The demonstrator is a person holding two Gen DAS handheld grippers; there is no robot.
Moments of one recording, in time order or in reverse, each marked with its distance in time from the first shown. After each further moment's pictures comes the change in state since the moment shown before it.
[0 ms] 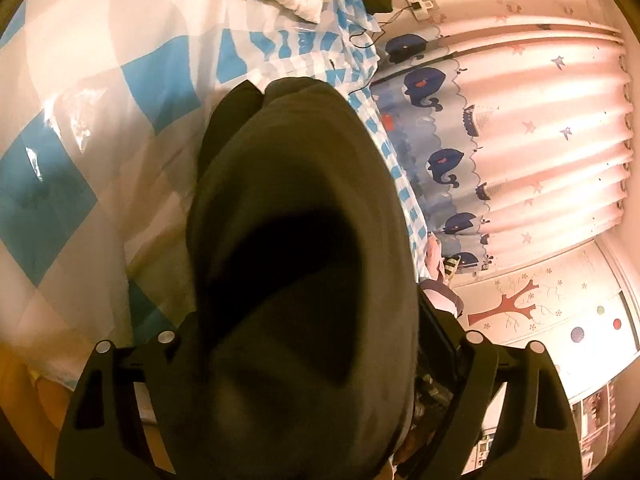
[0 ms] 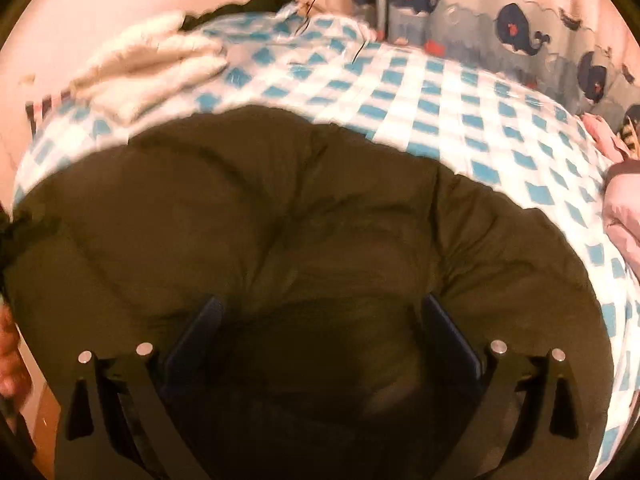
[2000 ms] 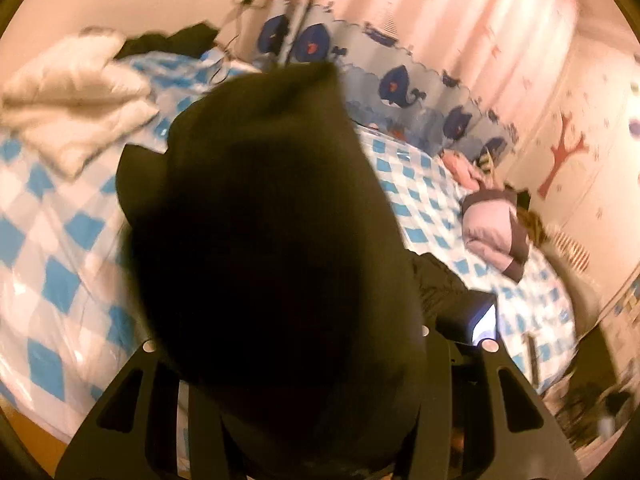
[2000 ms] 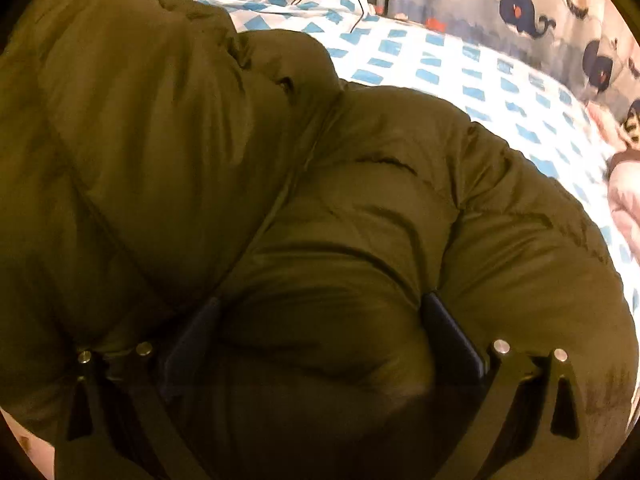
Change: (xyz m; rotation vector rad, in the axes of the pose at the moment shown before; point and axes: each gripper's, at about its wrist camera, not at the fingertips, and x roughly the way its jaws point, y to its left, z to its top) left arm 0.033 -0.205 -0.056 0.748 -0.027 0.256; right arm 0.011 -0.021 -0.015 0.036 0.024 0.002
